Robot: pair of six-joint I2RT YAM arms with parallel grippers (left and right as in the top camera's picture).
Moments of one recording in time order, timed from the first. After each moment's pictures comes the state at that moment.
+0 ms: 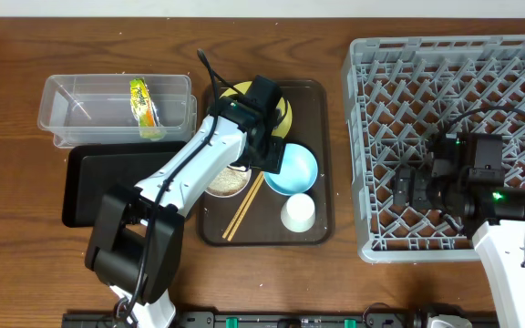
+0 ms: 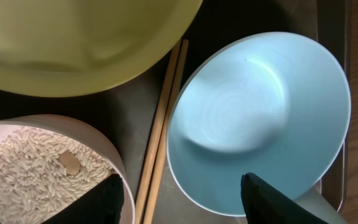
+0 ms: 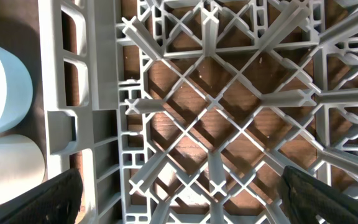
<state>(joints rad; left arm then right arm) -0.49 1.86 1.40 -0.92 0.15 -0.27 -0.05 1.15 0.86 -0.83 -0.14 0.05</state>
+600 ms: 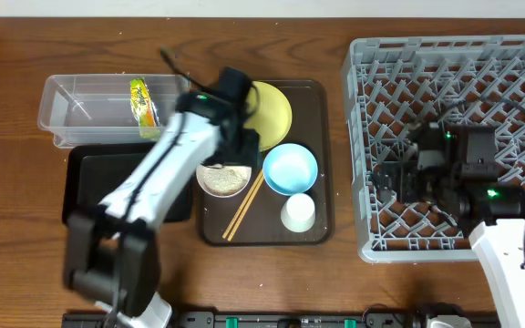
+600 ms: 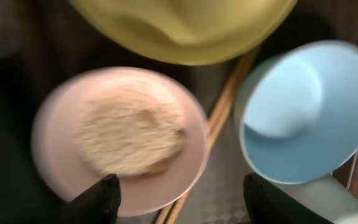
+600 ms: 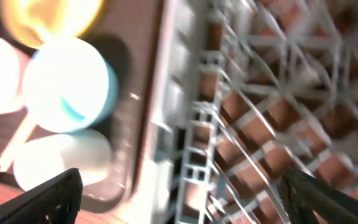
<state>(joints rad) -0.36 1.73 1.40 -1.05 0.10 -0.32 0.06 1.15 0.94 -0.82 -0.29 0.03</state>
